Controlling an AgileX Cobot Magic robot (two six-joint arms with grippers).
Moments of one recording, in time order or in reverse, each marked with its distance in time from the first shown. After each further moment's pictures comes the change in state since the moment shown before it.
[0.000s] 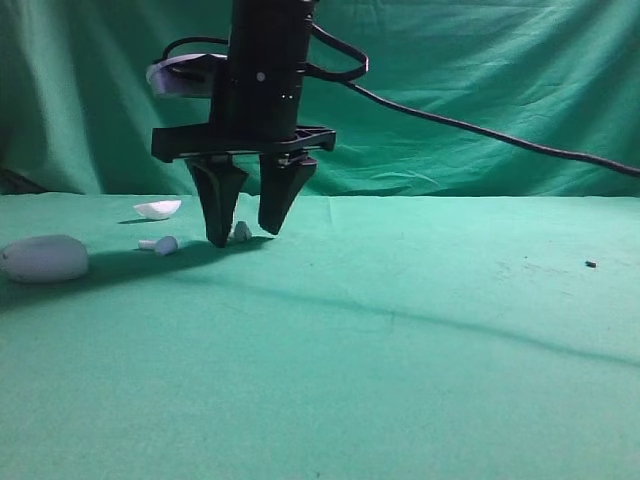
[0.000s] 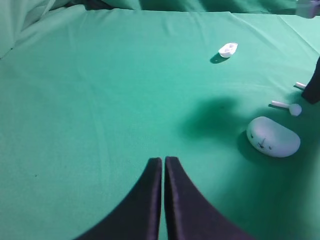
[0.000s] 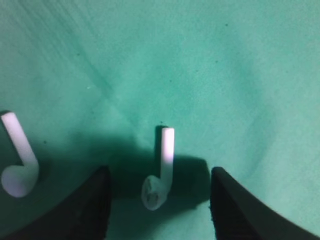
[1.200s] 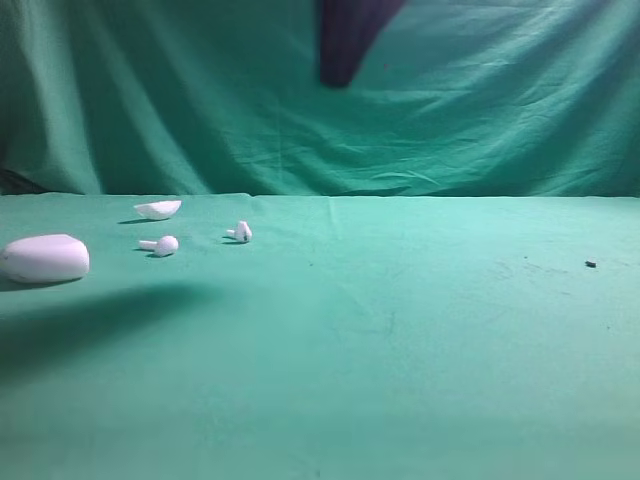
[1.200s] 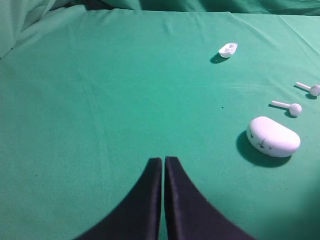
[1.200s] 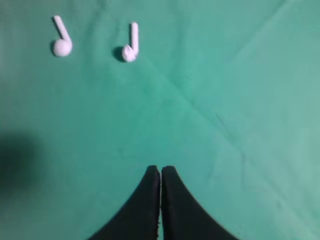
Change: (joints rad) left arm 0.000 0.000 0.000 0.000 0.000 0.000; right arm -0.111 -0.565 0.503 0.066 -0.035 -0.089
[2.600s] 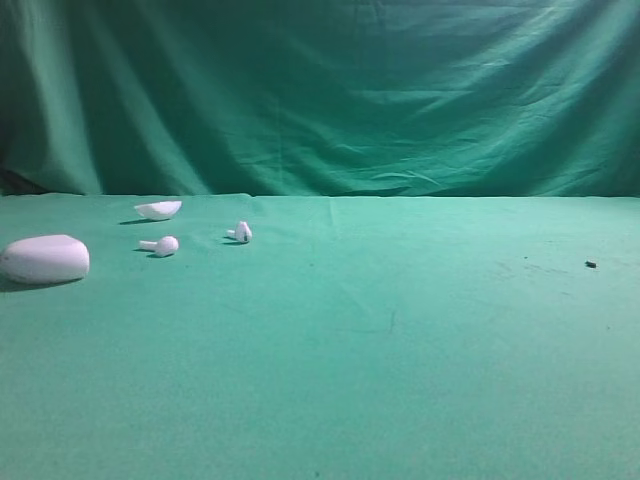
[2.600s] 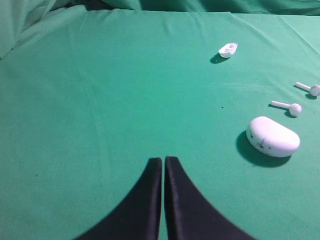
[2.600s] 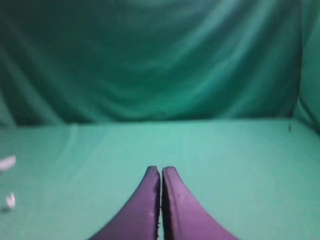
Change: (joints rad) left arm 0.000 0.000 0.000 0.000 0.000 0.000; right arm -0.448 -1.813 1.597 -0.069 -0.910 0.291
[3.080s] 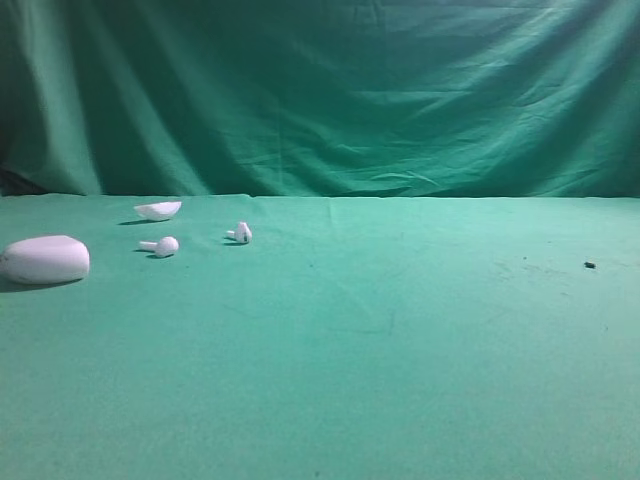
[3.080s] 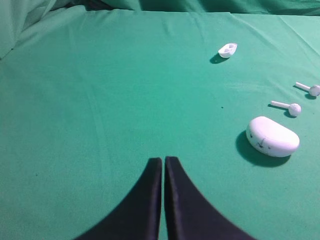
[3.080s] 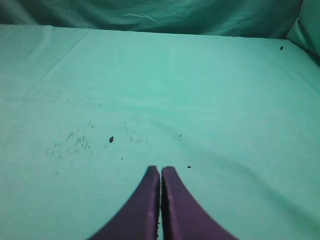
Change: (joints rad) left arm 0.000 0.000 0.000 0.000 0.000 0.000; right arm 0.000 -0.018 0.019 -0.051 0.250 -0.022
